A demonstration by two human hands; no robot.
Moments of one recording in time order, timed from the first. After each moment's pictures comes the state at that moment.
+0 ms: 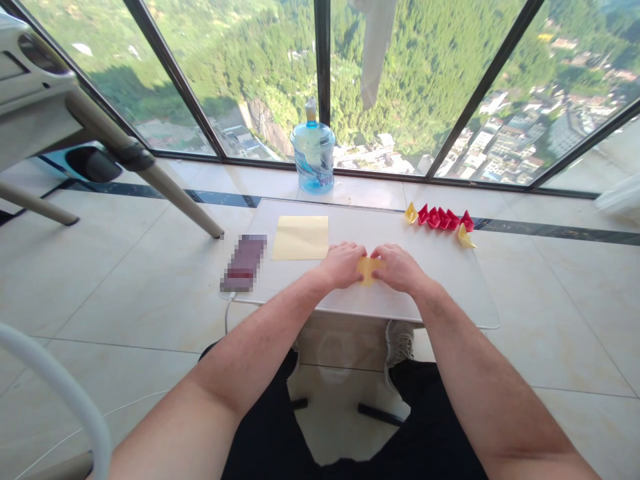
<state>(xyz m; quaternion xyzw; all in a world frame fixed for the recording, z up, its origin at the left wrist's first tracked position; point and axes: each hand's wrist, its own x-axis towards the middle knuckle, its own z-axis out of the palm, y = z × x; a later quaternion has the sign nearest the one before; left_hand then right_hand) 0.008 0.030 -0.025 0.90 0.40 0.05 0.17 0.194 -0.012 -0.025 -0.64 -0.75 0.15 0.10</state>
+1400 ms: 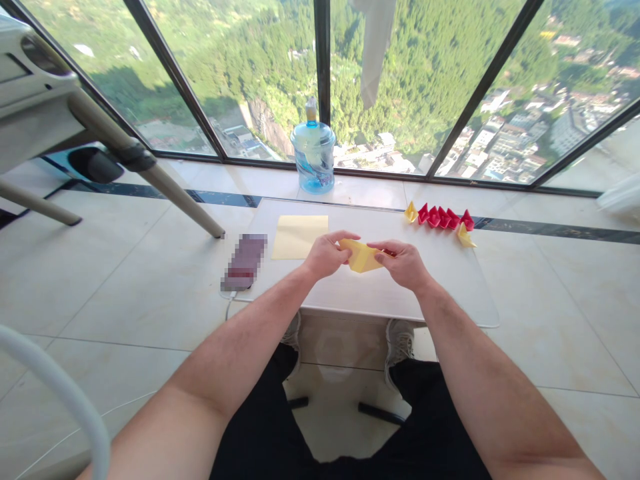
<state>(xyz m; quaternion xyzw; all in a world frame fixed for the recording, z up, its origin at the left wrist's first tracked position) -0.011 0.038 -0.020 0.61 0.43 0.33 0.57 0.191 -0.017 -0.024 -0.57 -0.61 0.34 0.43</state>
